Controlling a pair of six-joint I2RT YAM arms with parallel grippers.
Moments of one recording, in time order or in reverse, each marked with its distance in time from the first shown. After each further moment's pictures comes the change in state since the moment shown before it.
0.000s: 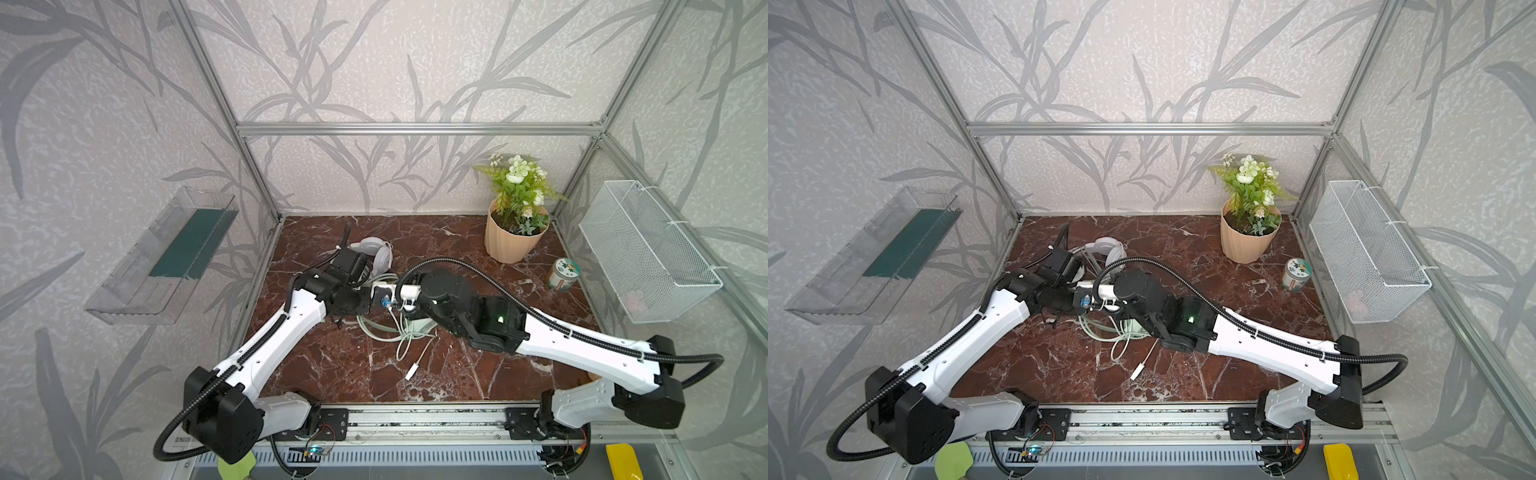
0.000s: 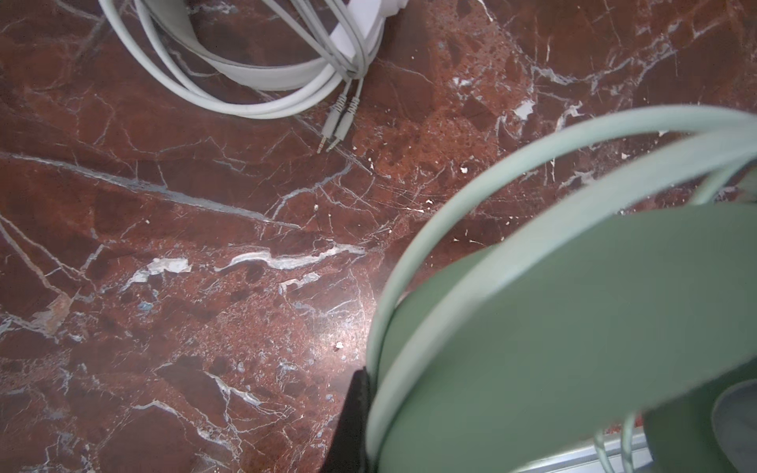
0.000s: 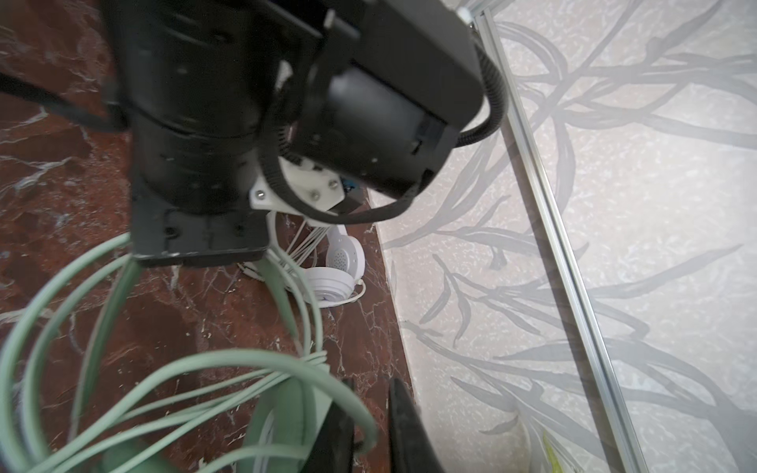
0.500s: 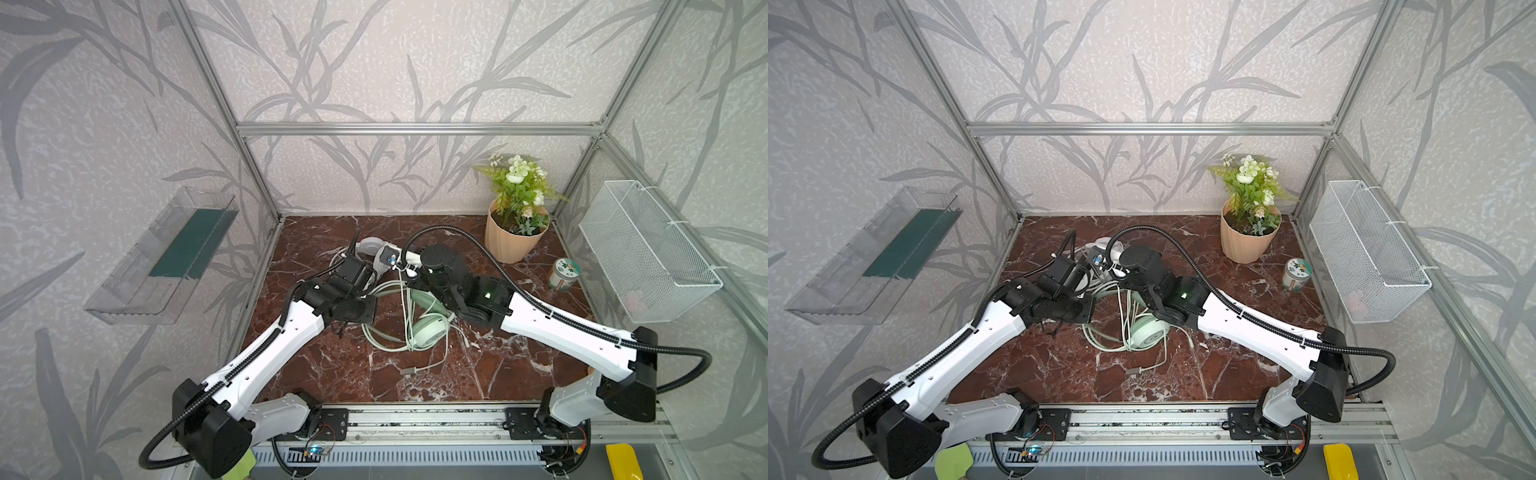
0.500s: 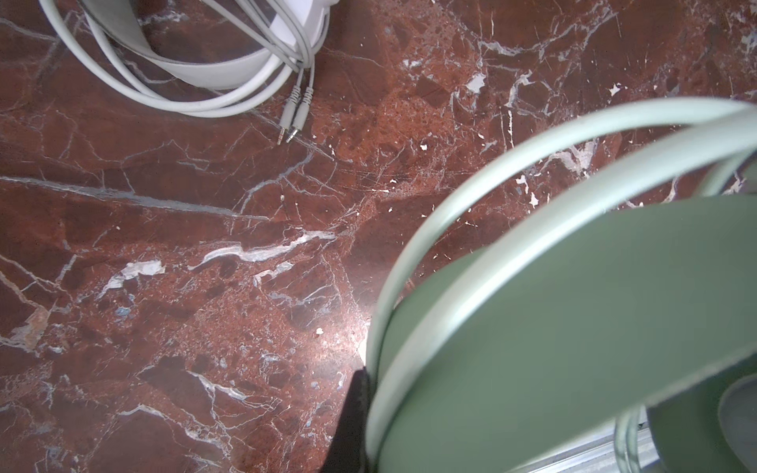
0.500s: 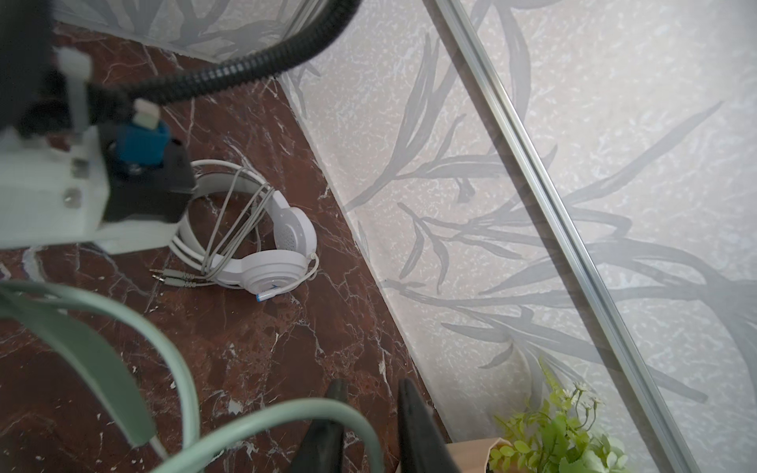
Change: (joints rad) left arm -0.101 -0.065 -0.023 -0.005 -0.007 0.009; right arm -0.162 0.073 0.040 0.069 0.037 0.134
